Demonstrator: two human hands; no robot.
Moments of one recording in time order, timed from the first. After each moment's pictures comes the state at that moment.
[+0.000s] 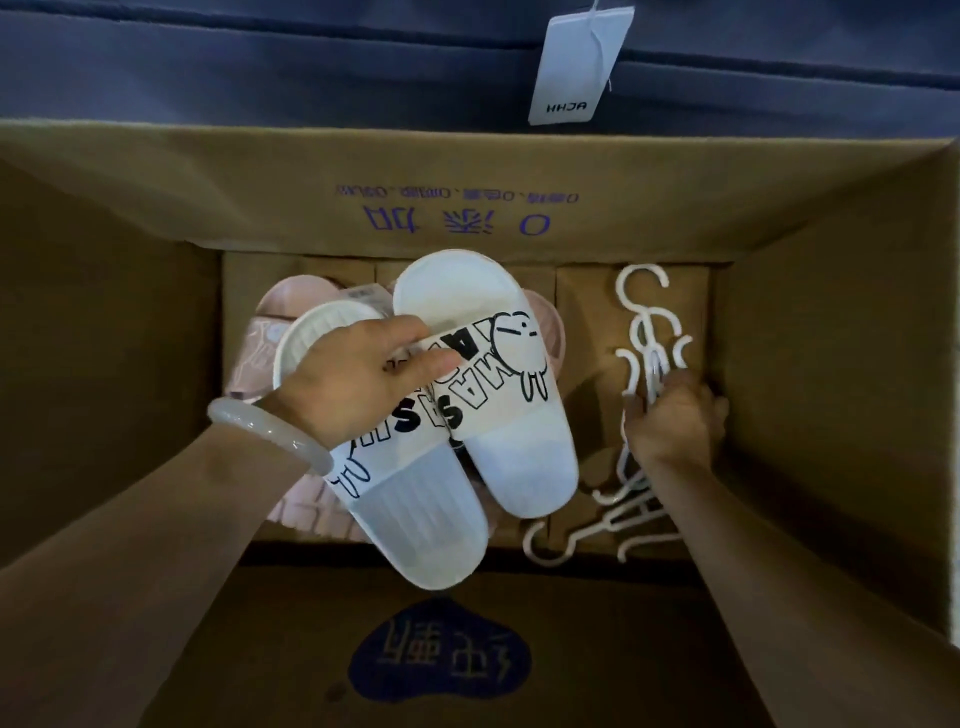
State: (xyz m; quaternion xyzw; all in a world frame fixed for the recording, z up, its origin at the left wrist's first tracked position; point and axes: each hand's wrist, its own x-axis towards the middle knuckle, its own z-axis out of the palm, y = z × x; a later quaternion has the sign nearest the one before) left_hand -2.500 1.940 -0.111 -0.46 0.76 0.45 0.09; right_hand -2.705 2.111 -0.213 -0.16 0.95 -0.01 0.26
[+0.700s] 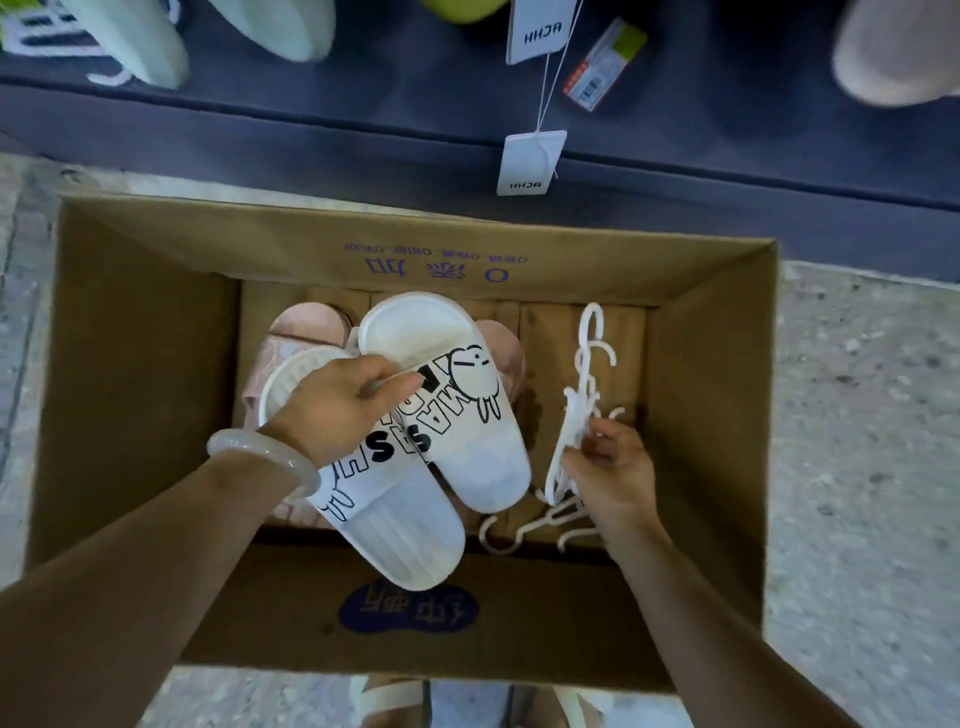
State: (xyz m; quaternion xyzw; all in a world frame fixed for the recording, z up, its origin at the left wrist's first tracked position) left_hand -2.499 1.956 -0.059 -0.54 0.68 0.49 0.11; right_hand -2.679 2.127 -0.107 0.01 0.83 -0.32 0.46
